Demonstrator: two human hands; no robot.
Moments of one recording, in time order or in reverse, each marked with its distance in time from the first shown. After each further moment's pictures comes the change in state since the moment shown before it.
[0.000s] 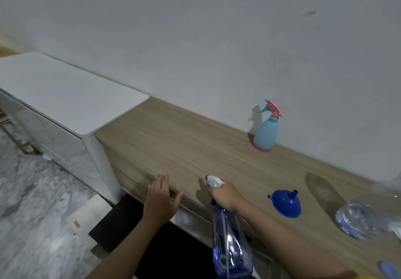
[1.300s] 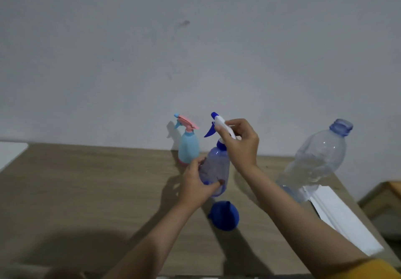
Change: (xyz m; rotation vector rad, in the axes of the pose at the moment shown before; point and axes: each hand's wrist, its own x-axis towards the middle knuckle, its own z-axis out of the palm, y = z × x) left_hand 0.086 0.284 0.013 -0.818 -0.303 0.353; right_hand -0.019 -0.001 -0.225 0.498 1.144 -0.518
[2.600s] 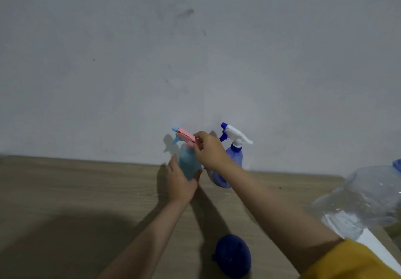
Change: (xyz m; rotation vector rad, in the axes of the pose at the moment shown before) left_hand 0.118 -0.059 0.001 0.245 0.319 -0.138; right_hand 0.077 0.084 0.097 -0.653 -0.592 0.027
